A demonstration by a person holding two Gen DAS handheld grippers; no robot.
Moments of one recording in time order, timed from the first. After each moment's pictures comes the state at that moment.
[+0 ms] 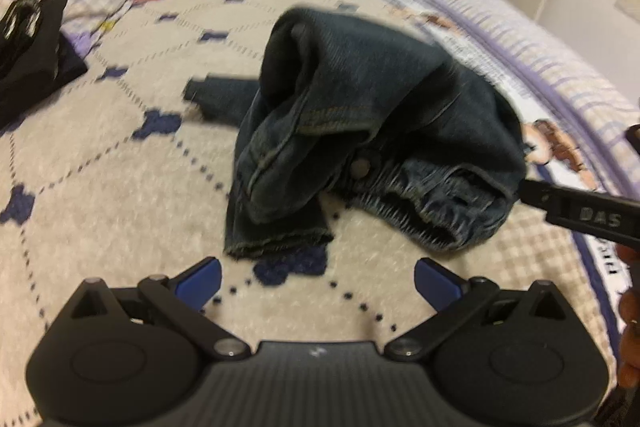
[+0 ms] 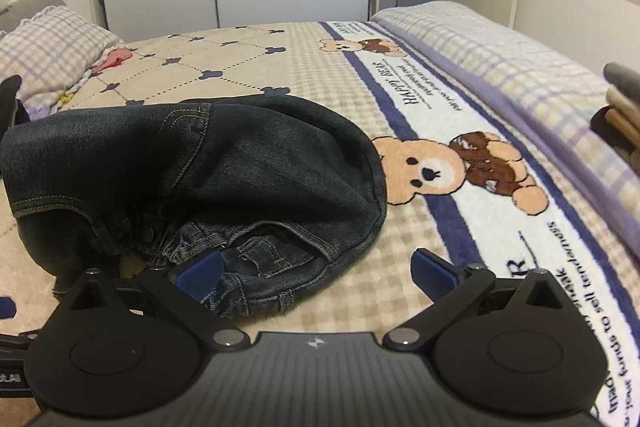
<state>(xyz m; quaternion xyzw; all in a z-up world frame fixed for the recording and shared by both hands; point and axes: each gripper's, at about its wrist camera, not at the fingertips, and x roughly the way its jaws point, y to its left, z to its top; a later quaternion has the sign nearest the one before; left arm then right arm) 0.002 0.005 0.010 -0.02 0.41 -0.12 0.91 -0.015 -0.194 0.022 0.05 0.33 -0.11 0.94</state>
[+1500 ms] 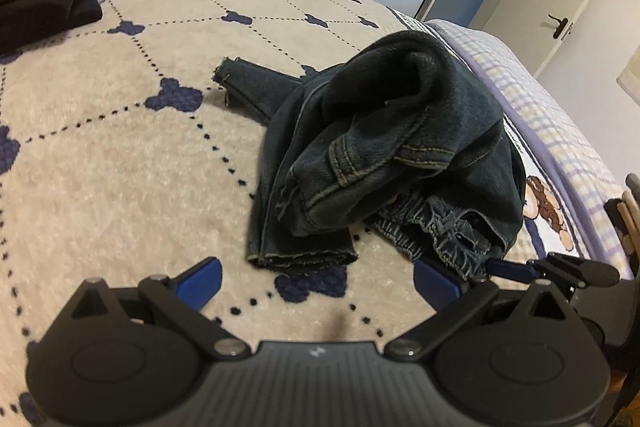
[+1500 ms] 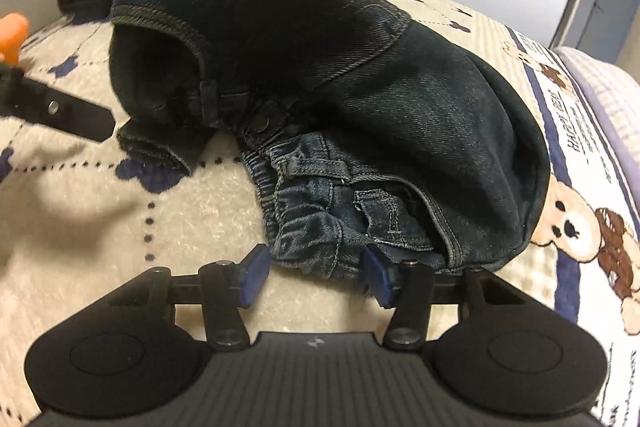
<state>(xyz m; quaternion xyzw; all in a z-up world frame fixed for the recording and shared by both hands) 0.025 0.058 -0.009 -0.14 0.42 -0.12 0.89 0.009 -0.164 -0.019 -0.13 0.39 0.15 0.90</state>
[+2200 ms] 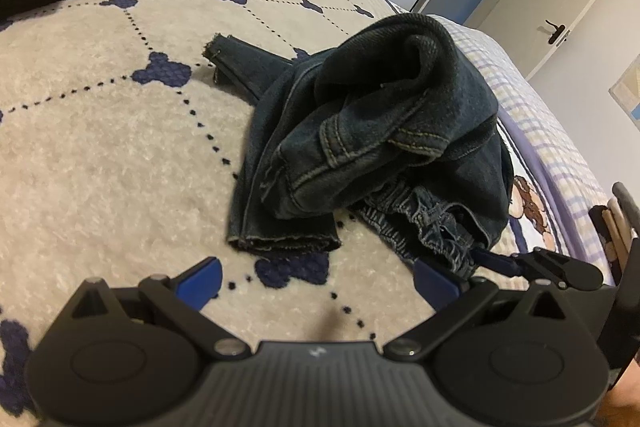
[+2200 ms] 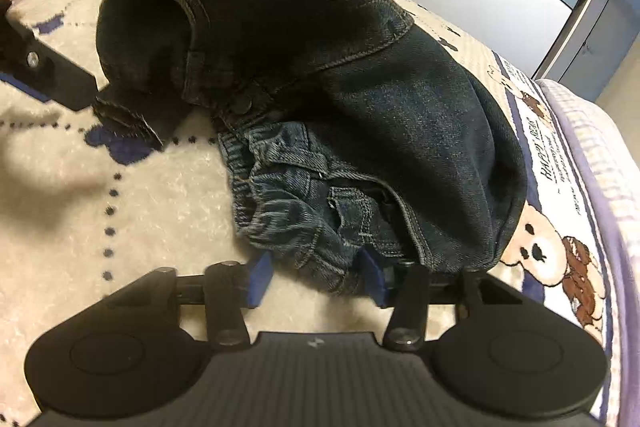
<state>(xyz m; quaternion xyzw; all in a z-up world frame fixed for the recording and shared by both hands) 0.026 0.058 -0.017 -0.17 0.44 -0.14 0.87 0.015 -0.159 -0.025 -0.19 0.37 0.11 0.90</state>
